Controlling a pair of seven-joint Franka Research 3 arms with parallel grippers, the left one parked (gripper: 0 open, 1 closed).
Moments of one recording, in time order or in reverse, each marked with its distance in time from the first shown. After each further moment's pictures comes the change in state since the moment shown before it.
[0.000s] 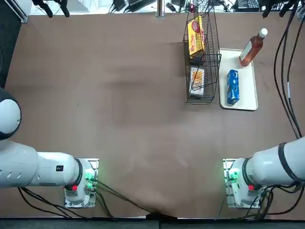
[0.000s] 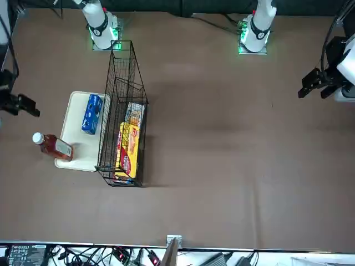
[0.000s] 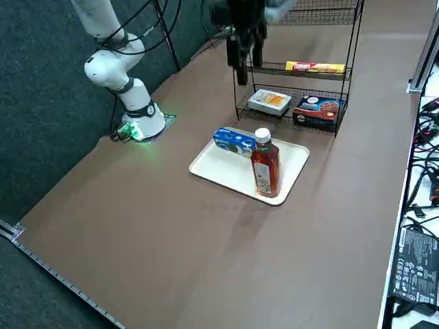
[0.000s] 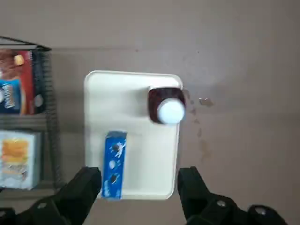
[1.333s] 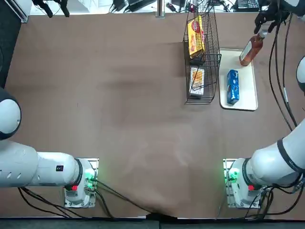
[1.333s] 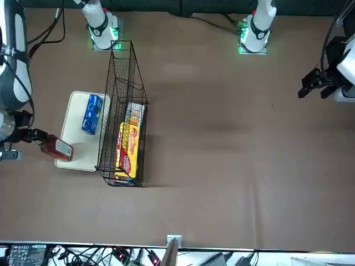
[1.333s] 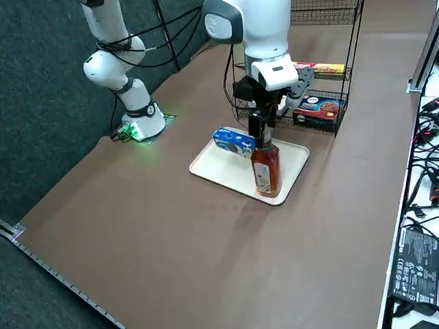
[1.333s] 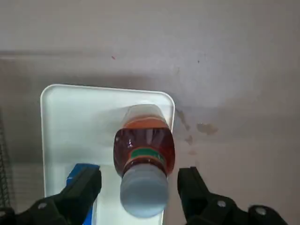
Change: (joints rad) arm -0.066 0.242 -0.003 -0.022 0.000 0.236 -0.083
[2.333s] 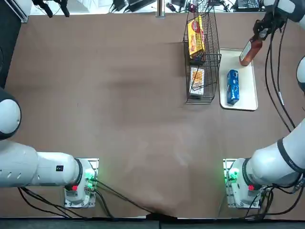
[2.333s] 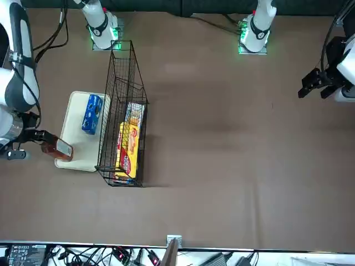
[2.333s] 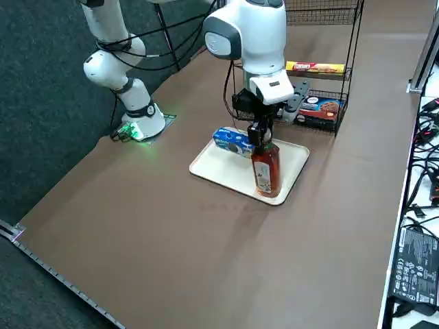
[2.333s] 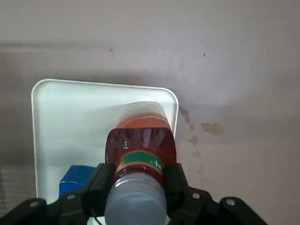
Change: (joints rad) arm -0.003 0.001 0.000 -0.089 0.001 0.093 -0.005
